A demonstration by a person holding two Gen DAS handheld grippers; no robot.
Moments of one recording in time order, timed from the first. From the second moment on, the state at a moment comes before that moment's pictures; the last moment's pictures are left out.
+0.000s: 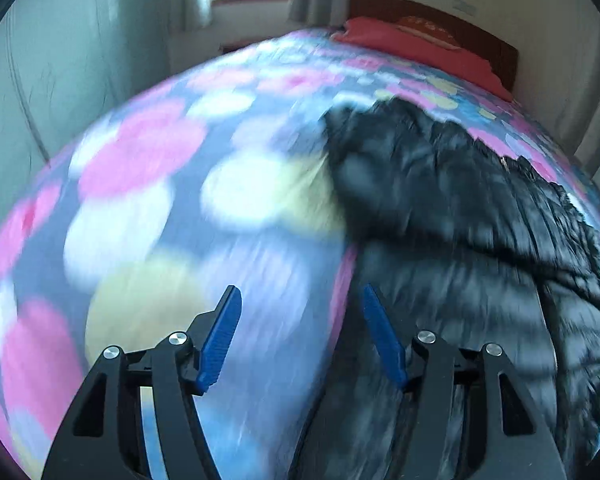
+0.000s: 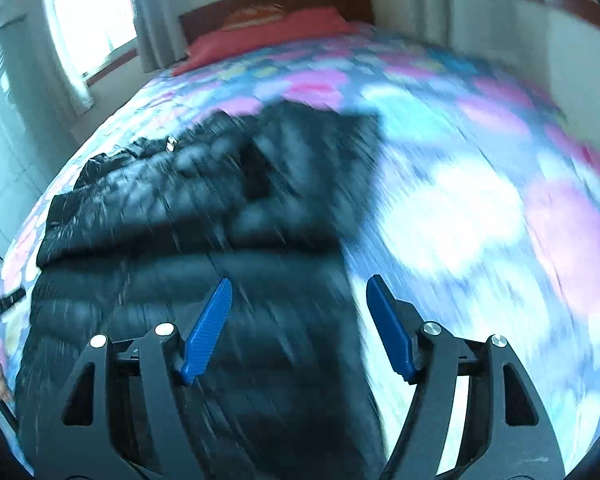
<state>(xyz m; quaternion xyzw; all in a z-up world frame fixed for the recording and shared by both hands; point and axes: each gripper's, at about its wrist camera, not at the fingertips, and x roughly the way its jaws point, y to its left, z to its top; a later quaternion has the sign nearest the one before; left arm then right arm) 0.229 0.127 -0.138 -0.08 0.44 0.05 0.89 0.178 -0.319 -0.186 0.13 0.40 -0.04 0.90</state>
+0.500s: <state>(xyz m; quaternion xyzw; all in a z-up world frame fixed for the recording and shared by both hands) 0.097 0.142 -0.162 -0.27 0.47 -0.02 0.84 0.041 -0.335 -0.233 0.26 0.42 0.01 0.87</state>
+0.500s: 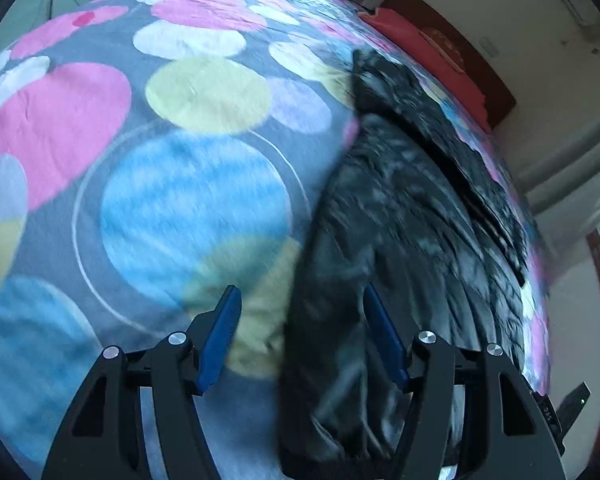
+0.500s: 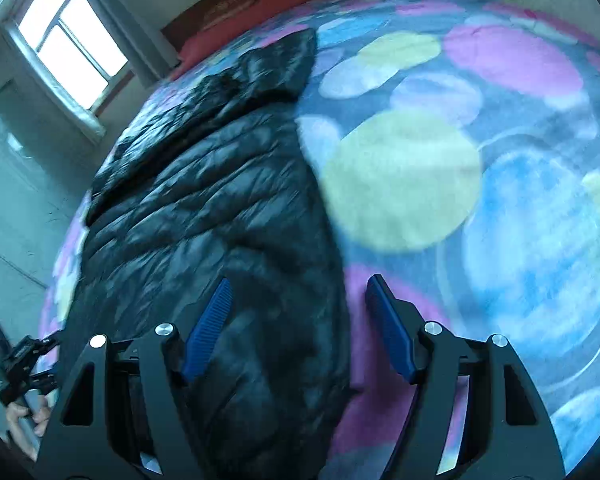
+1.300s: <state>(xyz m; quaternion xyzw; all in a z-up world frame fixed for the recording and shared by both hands) 0.082 0.141 -0.178 -0.34 0.45 -0.07 0.82 0.012 -0.335 -0.243 0.33 0.42 0.06 0.84</state>
